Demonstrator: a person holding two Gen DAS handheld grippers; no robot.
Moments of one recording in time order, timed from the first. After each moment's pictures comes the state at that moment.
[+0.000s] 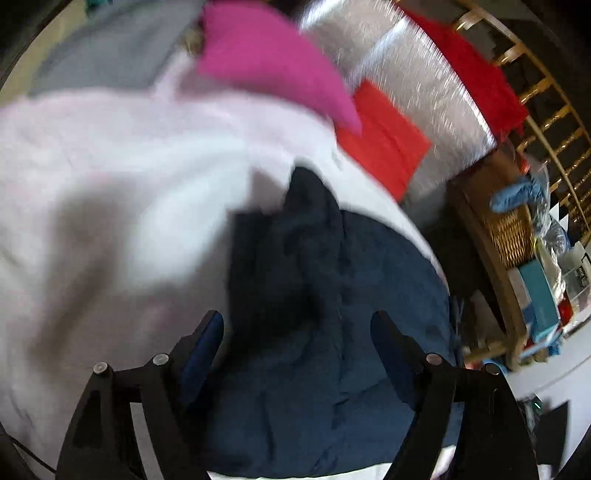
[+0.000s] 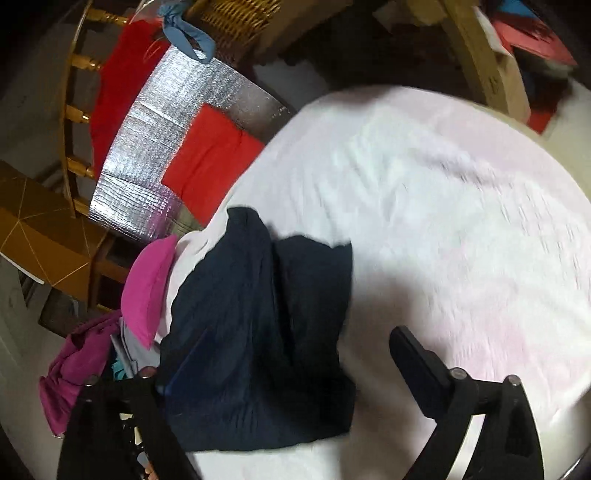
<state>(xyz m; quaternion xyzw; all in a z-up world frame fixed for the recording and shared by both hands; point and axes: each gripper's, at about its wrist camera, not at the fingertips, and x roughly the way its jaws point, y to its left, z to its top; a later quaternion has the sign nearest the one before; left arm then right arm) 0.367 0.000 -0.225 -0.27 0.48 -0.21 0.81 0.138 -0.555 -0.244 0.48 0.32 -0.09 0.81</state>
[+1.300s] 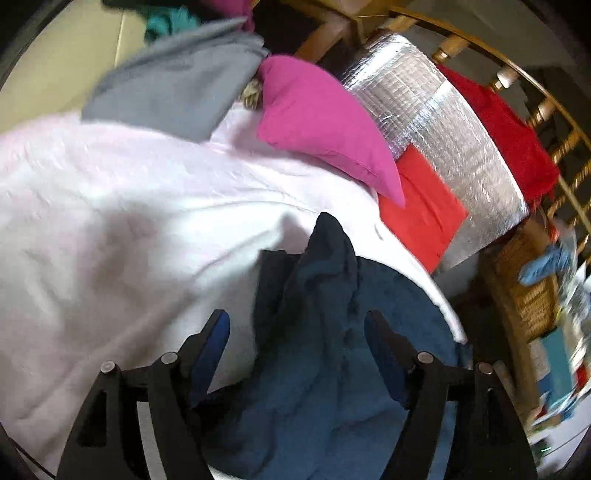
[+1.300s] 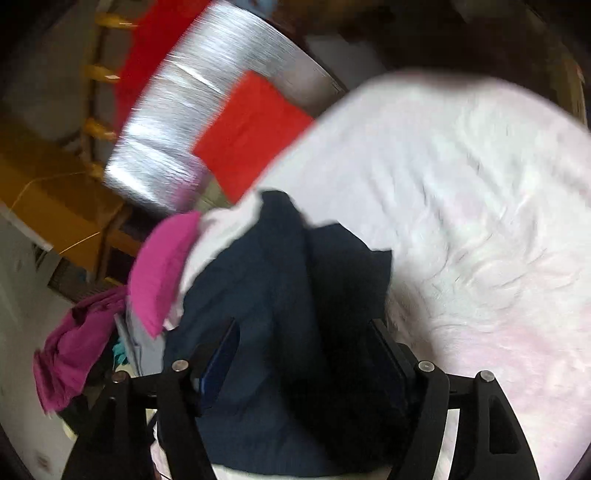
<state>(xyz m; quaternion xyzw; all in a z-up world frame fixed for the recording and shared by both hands) 0.357 0.062 -0.210 -0.29 0.38 -0.09 0.87 0.222 -0.482 -0.222 0.42 0.29 -0.02 0.86</state>
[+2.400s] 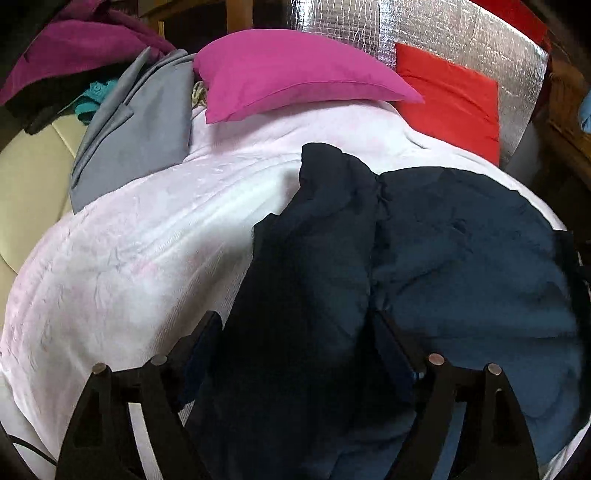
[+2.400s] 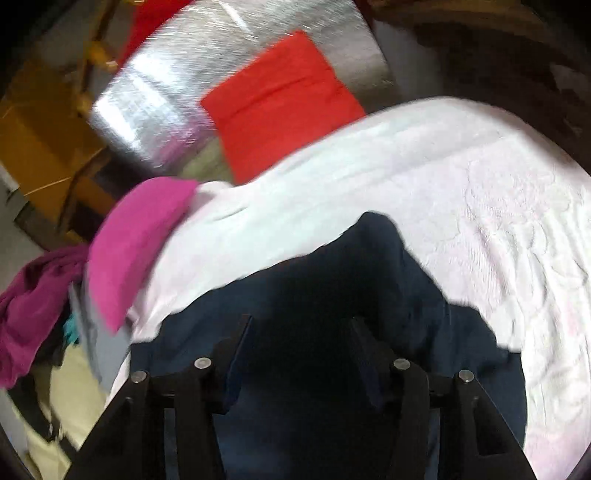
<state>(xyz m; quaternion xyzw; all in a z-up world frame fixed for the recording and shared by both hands) 0.395 -0.031 -0.234 -0.01 0.45 -0.02 0.90 0.428 -0.457 -0.230 0.33 0.41 -0.10 0.85</state>
